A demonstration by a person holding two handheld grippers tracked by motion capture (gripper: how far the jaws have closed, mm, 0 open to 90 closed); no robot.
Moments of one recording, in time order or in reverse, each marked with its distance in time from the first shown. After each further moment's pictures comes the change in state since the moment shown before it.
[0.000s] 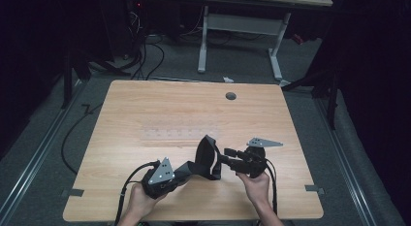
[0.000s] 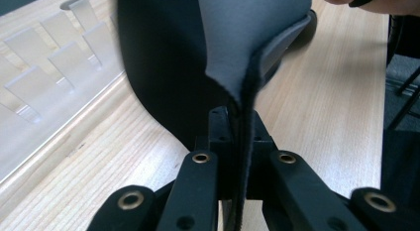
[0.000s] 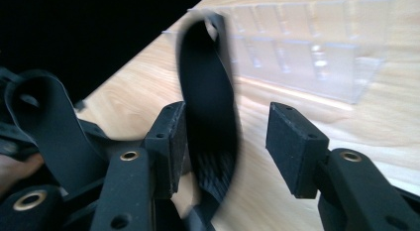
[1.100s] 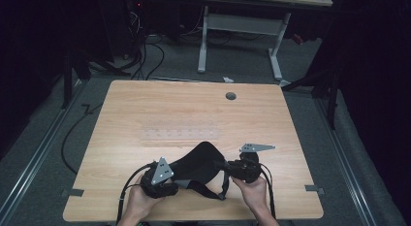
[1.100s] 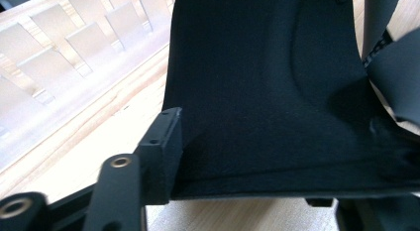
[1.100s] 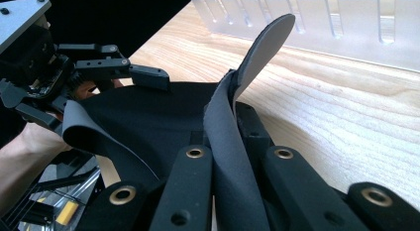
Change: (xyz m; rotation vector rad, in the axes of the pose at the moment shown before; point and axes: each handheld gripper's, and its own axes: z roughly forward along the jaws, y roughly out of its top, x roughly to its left) left arm 0.011 -0.015 0.007 -0.028 0.186 0.017; right arm 0.017 -0.007 0.011 0.096 0.096 0.018
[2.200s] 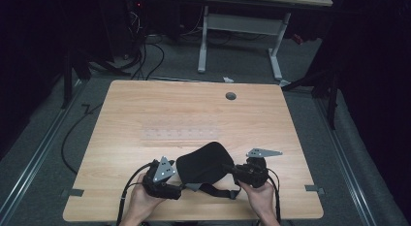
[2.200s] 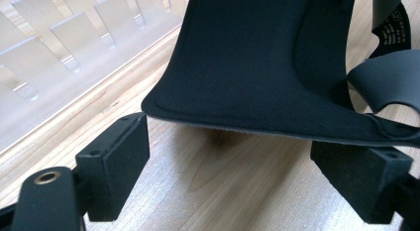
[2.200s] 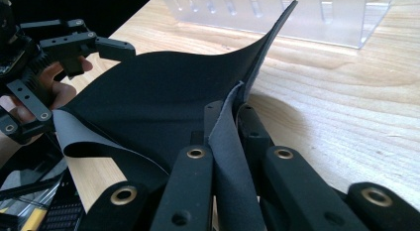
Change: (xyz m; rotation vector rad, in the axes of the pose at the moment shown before) left arm 0.000 -0.002 0.006 0.022 -0.002 -0.038; right arm -0.006 -0.018 -0.015 0.013 -0.113 0.011
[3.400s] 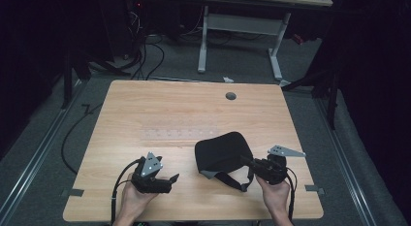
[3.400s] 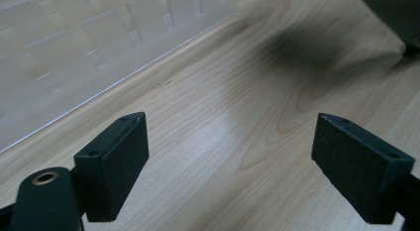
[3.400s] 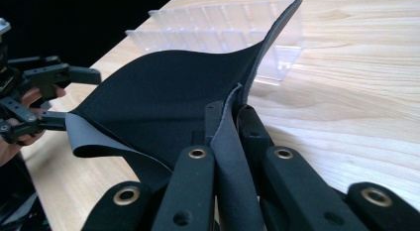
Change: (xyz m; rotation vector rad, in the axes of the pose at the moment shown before) left arm 0.024 0.008 -0.010 -0.052 0.086 -0.047; right arm -0.022 0.001 -0.040 -0.134 -0.097 0.009
